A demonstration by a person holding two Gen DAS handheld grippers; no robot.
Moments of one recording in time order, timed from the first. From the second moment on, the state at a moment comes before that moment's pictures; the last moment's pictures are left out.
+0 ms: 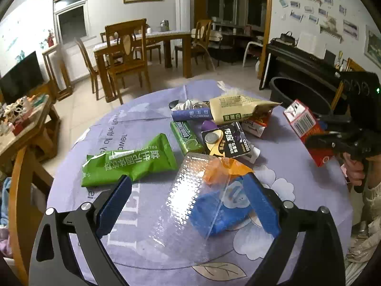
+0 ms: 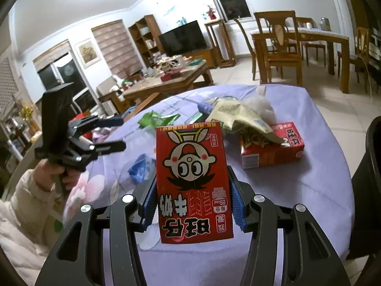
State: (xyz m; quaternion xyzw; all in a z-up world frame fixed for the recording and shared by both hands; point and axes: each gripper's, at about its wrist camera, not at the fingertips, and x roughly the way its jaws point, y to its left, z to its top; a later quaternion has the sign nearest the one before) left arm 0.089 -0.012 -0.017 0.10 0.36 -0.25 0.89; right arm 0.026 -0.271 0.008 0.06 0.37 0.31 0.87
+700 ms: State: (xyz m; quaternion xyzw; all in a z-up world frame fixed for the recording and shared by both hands) left arm 0.076 -0.042 0.009 0.02 0.33 -0.29 0.90; right arm 0.024 -0.284 0.018 0.10 0.34 0.31 0.88
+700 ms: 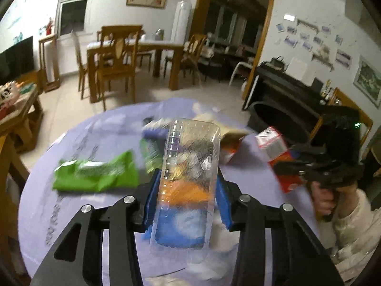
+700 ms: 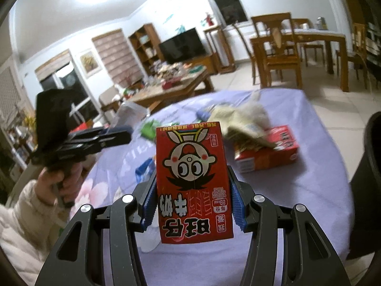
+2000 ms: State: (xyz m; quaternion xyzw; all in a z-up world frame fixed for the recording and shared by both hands) left arm 0.137 -0.370 -0.004 0.02 0.32 -0.42 0.85; right arm -0.009 -0.599 -0.038 0.31 0.24 -0.02 0.92
